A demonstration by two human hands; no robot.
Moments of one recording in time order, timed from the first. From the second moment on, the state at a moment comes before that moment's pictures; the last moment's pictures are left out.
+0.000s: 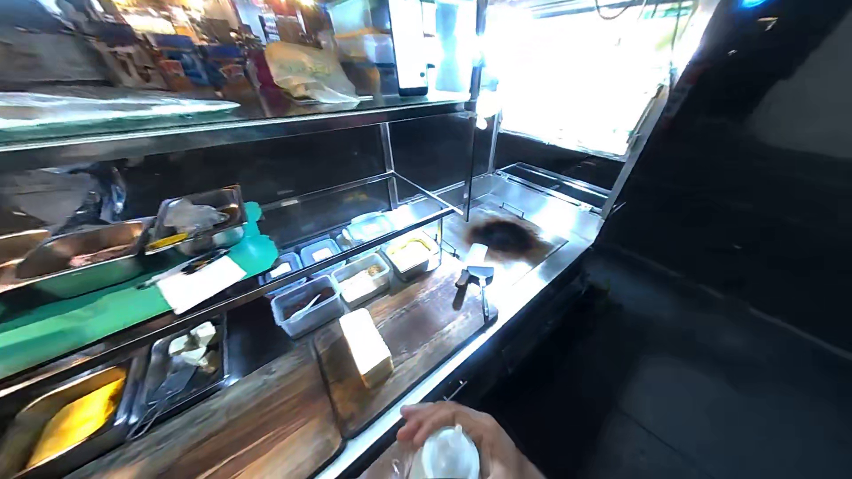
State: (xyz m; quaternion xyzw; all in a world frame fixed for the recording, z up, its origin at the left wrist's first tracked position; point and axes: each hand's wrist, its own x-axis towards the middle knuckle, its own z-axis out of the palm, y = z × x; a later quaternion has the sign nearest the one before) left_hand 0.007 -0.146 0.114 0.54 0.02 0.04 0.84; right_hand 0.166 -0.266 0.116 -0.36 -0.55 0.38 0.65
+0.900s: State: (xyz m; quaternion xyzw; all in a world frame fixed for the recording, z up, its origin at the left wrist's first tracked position) left_hand 0.149 -0.121 0.122 0.58 0.32 0.38 0.64; right_hand 0.337 -0.093 0.091 -0.15 -0.62 0.59 0.49
